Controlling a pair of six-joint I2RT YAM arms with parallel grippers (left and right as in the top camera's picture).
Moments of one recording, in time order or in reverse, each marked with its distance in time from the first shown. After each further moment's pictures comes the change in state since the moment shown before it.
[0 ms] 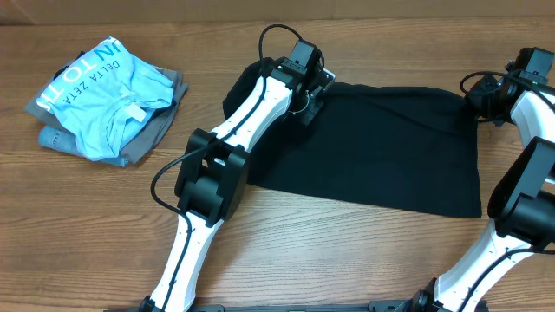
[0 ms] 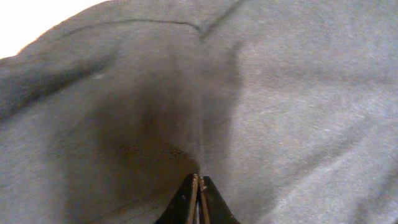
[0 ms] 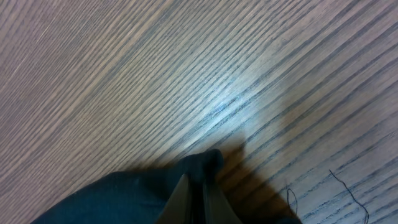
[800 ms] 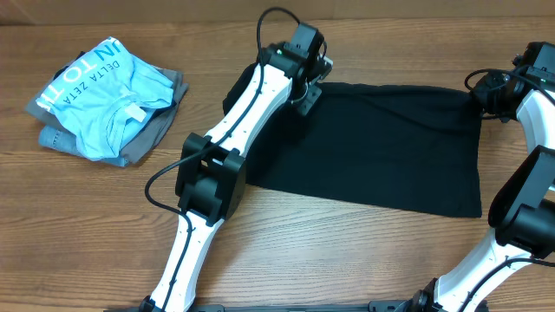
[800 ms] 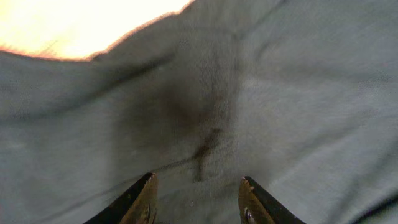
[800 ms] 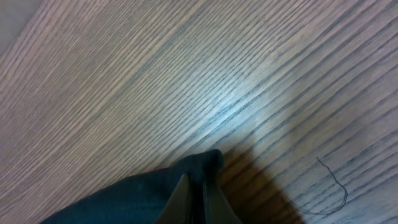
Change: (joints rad) left arm 0.001 0.009 0.156 -0.180 -0.087 -0.012; right arm 0.000 -0.068 0.001 -0.037 0.000 0.000
